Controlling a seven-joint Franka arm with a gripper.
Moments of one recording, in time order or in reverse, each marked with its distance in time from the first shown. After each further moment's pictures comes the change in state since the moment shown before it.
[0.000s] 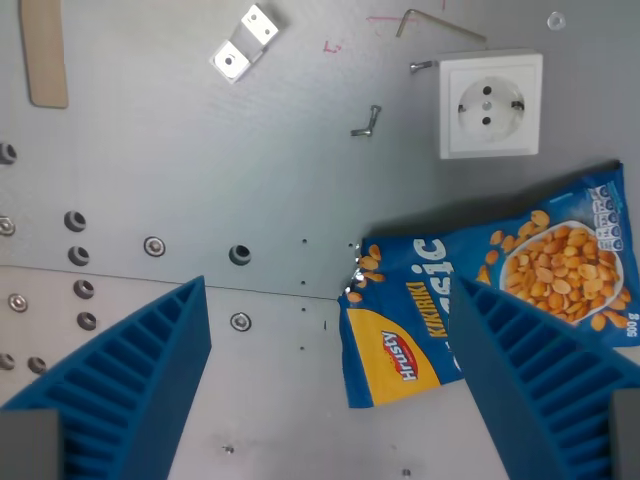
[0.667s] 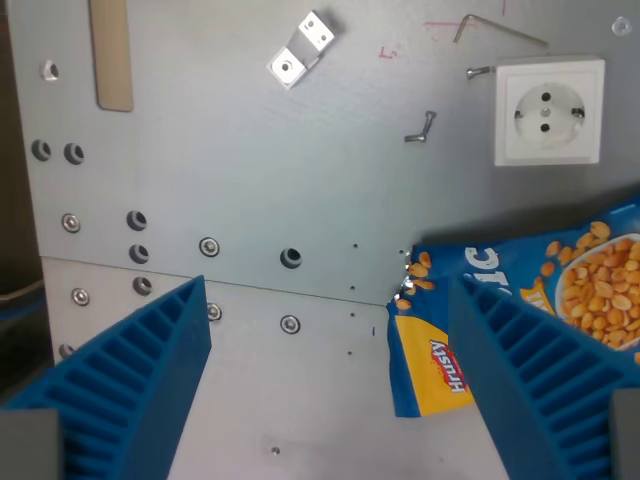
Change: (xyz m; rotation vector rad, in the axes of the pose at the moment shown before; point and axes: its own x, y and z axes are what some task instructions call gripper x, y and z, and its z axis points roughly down) arm -0.001 0.000 0.000 0.107 0.018 0.006
